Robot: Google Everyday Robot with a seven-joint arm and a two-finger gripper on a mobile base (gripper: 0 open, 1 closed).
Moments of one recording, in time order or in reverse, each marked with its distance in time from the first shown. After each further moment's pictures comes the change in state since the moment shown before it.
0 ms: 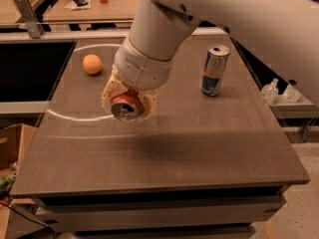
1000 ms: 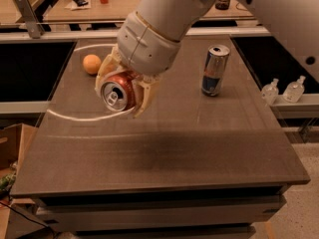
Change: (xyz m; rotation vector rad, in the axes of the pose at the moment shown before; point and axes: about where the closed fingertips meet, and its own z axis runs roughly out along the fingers) arm -0.018 -0.018 -0.035 0.095 -0.150 0.403
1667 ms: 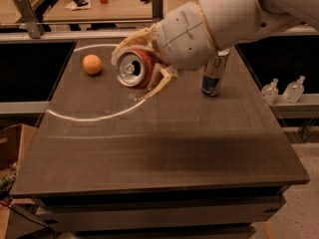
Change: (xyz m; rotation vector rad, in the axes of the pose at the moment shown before) arm 0.006 -0.008 -0.052 0.439 -0.166 0.155
